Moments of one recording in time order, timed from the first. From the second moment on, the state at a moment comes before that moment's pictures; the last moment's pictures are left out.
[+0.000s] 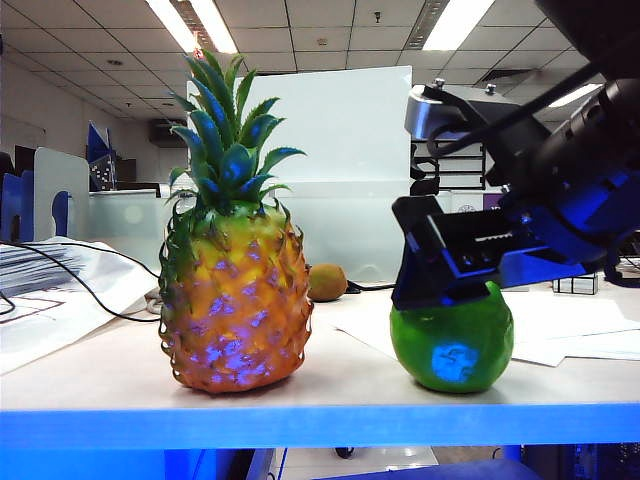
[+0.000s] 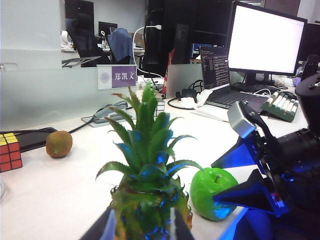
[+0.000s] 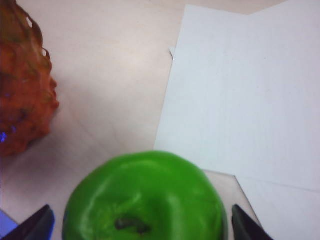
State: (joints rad) left arm -0.11 0.04 0.01 0.21 0.74 -0.13; right arm 0.80 1.21 0.36 0.31 0.27 0.08
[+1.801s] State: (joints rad) left arm -0.11 0.04 0.01 0.21 0.71 -0.12; right arm 0.34 2.32 1.77 0.19 -0.37 -0.10
